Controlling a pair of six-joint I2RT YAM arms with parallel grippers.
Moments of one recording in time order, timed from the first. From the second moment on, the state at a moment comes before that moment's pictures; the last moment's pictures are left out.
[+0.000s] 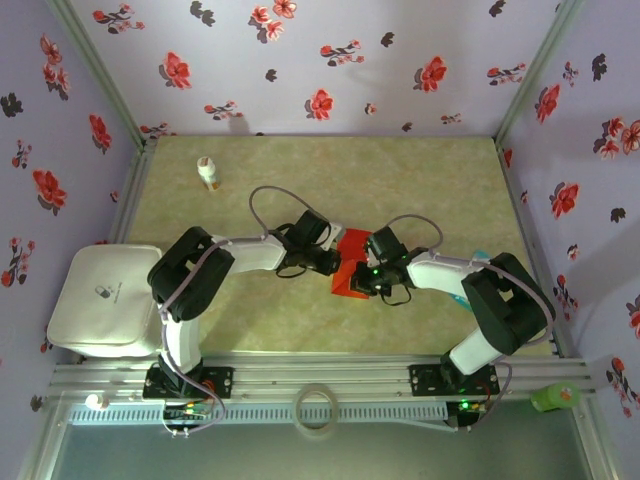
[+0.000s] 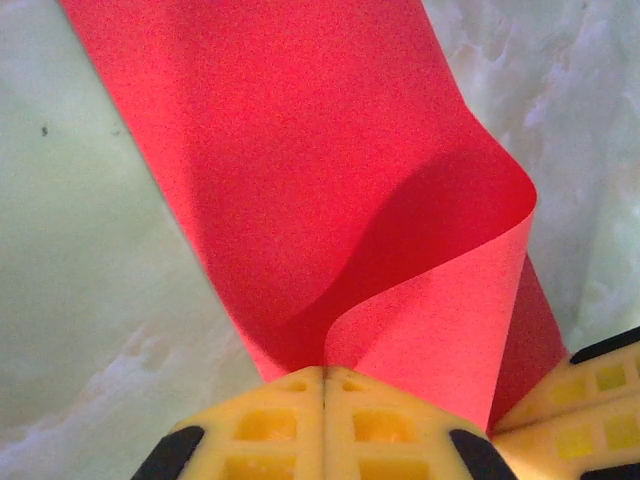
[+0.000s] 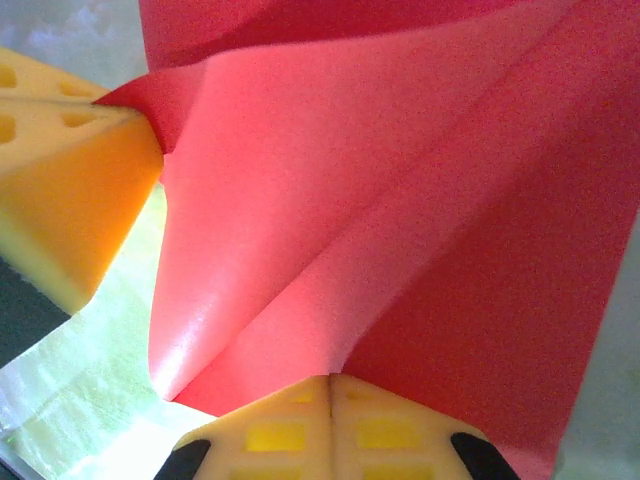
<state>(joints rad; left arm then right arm) -0.80 1.92 1.09 -0.12 0.28 -0.33 0.59 1.56 0.67 -0.25 -0.38 0.75</state>
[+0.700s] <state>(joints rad) -0.80 1.92 1.10 -0.14 0.26 -0.33 0.59 1.56 0.68 -0.25 -0.38 0.75</state>
